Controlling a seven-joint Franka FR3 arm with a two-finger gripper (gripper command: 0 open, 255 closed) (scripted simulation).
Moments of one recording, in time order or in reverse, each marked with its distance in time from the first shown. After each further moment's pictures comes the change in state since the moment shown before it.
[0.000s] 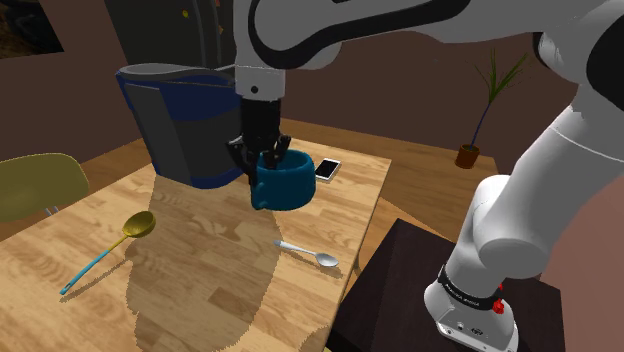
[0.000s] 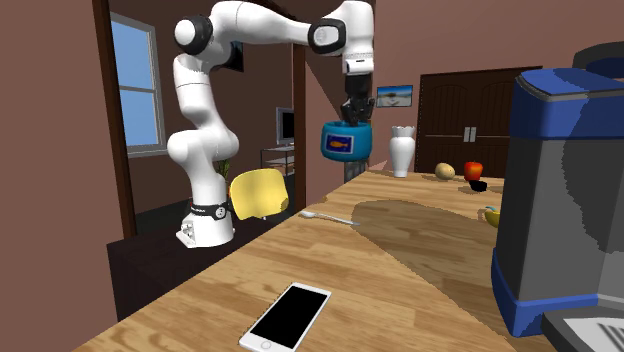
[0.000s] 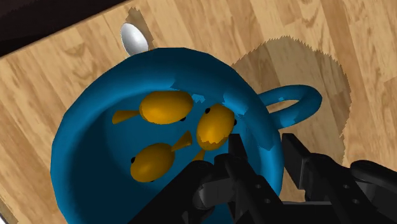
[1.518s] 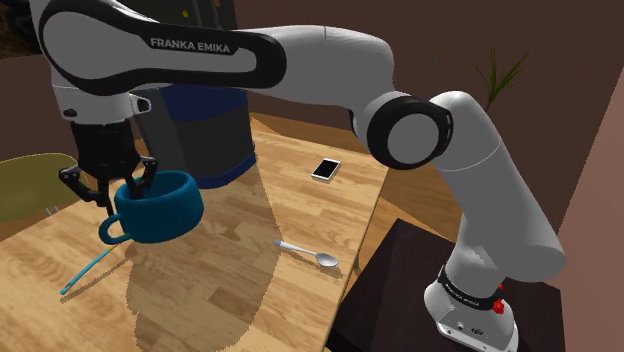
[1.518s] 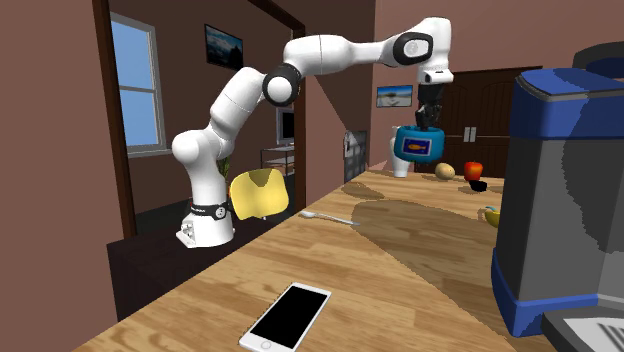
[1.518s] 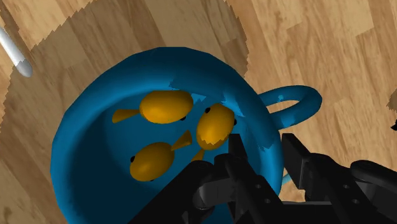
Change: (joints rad) arm 0.277 0.916 0.087 1.190 -0.283 -0.239 0.350
